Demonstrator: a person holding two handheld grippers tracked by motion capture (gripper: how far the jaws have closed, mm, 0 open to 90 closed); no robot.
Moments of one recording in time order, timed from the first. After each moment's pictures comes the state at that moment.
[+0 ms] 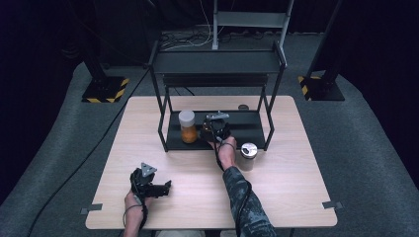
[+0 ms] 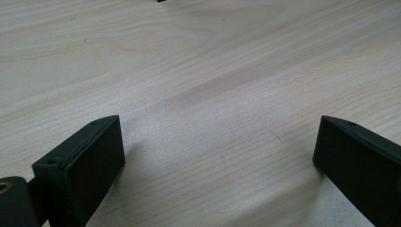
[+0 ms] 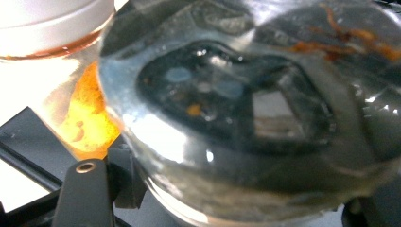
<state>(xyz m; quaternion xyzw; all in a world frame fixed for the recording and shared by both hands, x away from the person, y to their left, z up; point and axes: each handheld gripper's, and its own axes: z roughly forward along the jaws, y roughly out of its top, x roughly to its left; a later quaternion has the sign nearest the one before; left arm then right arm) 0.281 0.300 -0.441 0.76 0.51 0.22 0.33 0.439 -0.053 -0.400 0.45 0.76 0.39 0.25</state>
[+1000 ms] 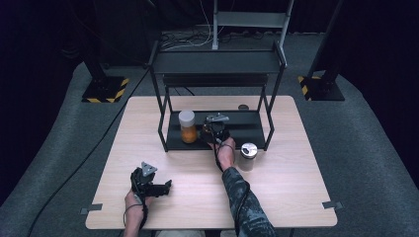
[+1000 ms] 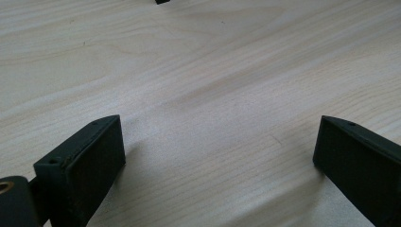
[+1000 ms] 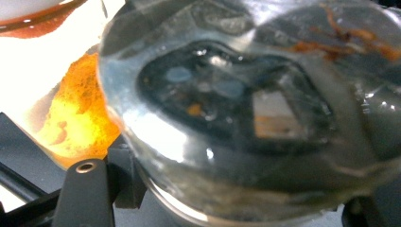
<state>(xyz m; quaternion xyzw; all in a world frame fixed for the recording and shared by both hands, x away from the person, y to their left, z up) 0.282 0.300 -0.441 0.76 0.51 0.22 0.33 0.444 -0.053 -0.420 0.45 0.75 0.40 0.26</state>
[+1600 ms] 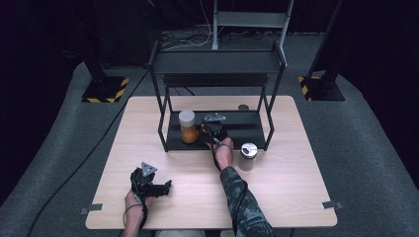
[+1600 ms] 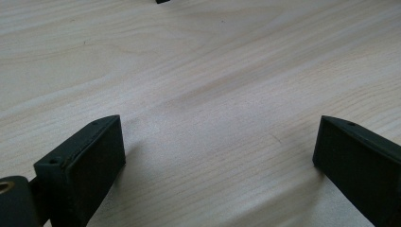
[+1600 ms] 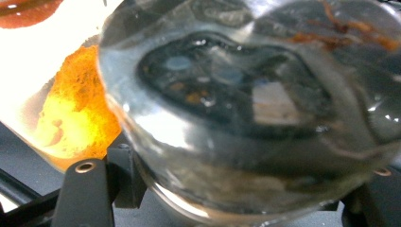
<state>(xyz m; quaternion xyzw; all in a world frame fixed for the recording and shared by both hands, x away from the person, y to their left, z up) 0.282 0.300 -0.441 0.77 0.51 0.22 0.33 0.448 -0.043 -0.419 0.46 0.76 0.39 0.25</state>
